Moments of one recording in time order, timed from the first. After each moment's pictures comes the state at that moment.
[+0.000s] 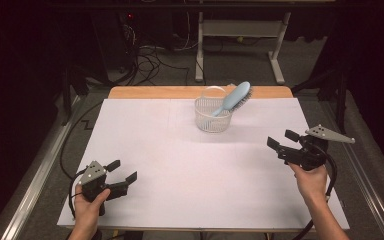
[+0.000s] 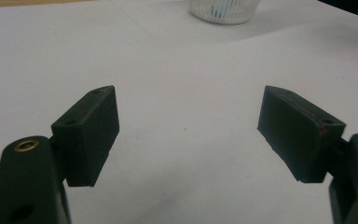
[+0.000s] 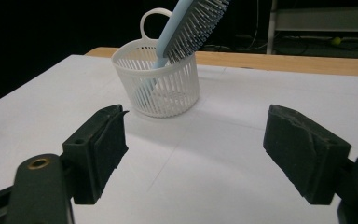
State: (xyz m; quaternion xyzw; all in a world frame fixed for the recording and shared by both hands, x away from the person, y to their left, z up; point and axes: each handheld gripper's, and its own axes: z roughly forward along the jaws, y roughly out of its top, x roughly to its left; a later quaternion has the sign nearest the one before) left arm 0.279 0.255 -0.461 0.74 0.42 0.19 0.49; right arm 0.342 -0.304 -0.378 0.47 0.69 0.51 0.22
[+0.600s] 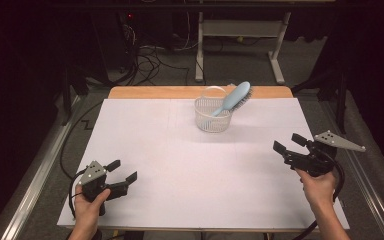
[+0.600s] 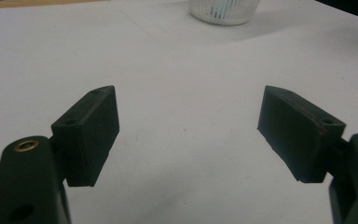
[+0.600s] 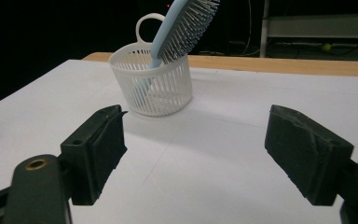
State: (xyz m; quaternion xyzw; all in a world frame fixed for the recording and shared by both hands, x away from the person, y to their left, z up) left arm 0.279 0.255 -0.461 0.74 0.42 0.19 0.49; right arm 0.326 -0.316 -0.380 0.47 0.68 0.52 0.23
